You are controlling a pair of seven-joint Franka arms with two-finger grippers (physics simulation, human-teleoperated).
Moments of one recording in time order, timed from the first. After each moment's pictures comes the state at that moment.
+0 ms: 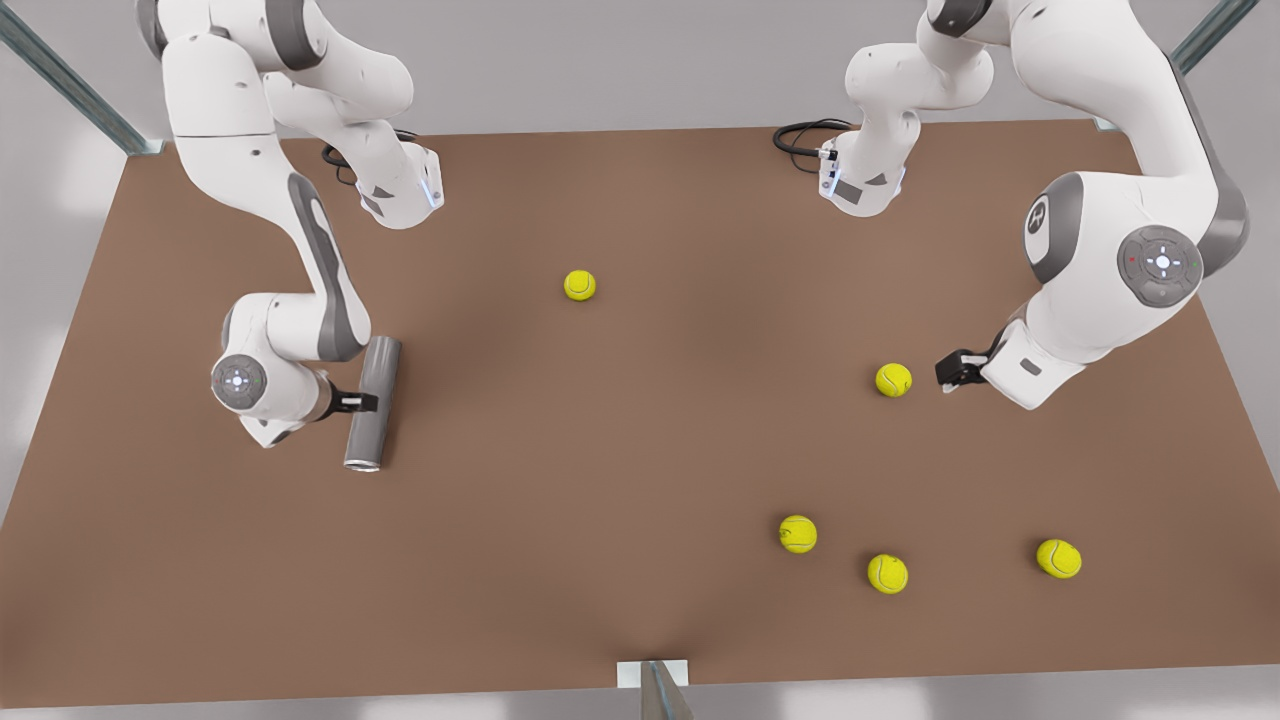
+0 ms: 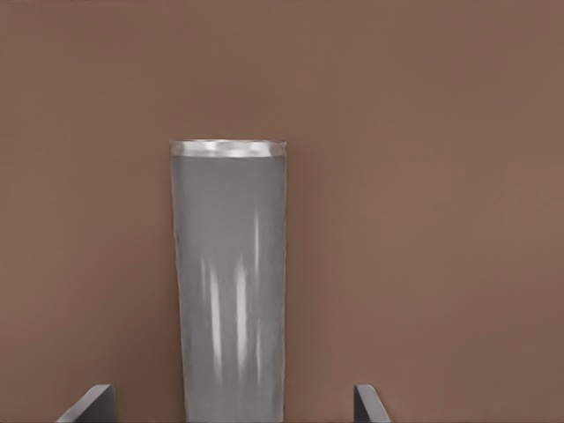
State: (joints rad) left arm -0.06 0.26 -0.09 -1.37 0.05 1.60 -0.13; right arm 0.14 0.30 -0.13 -2.08 0.01 2.17 0.05
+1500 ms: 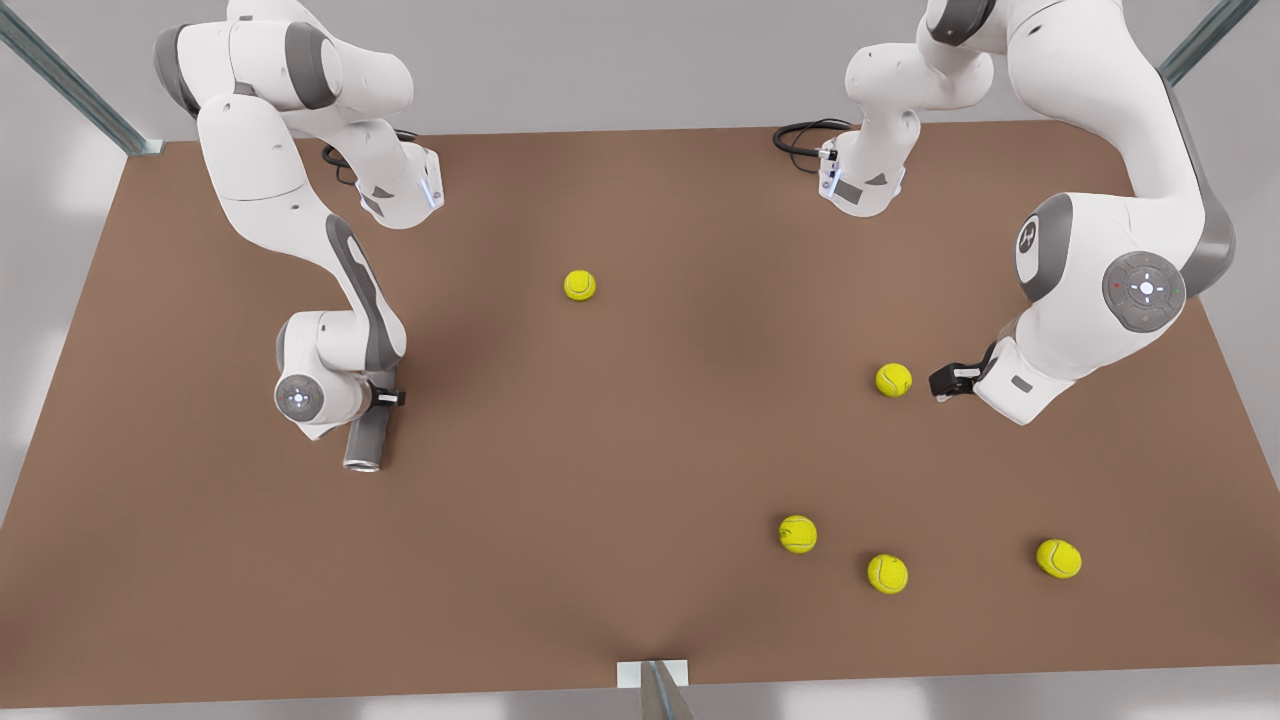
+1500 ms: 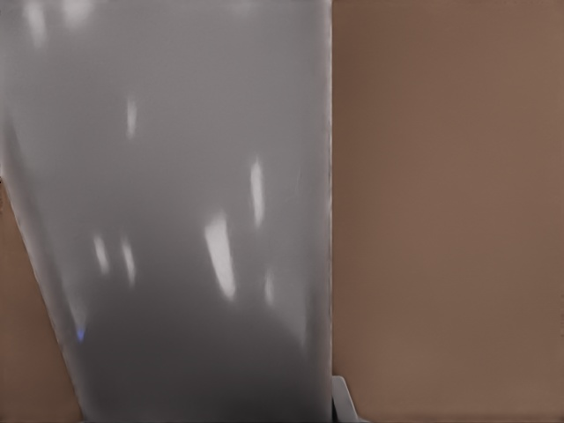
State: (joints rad) left arm -0.06 0.30 -0.09 -1.37 0.06 1.60 -0.18; right arm 0.17 0.45 -0.13 -2.16 0.03 2.26 0.15
